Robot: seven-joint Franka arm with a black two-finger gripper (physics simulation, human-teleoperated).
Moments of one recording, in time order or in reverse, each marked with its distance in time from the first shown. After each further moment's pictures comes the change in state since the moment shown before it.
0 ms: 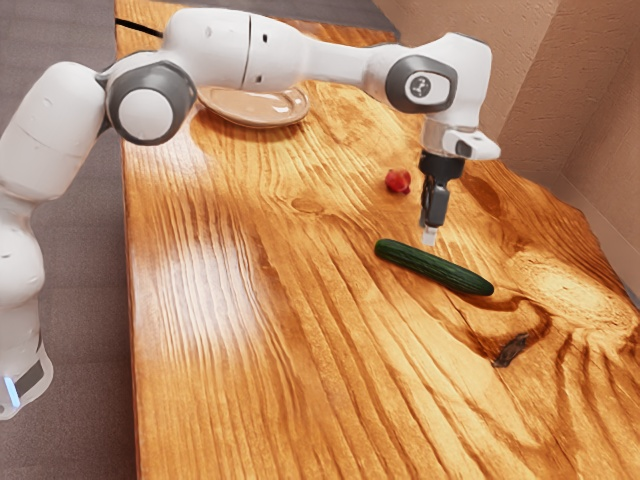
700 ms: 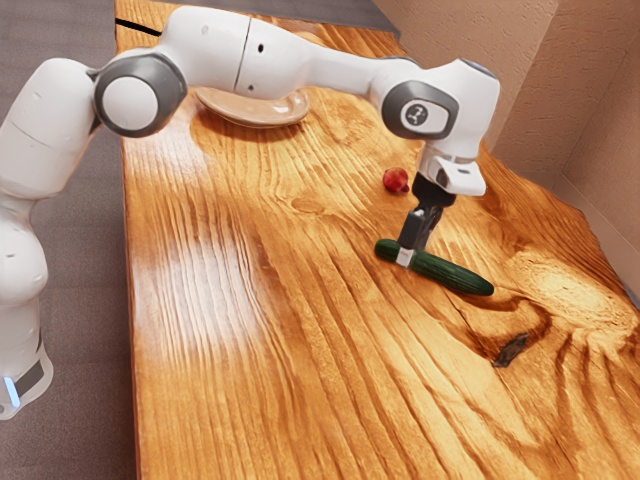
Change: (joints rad) arm 0.056 -0.029 -0.152 -0.130 0.170 0.011 0.260
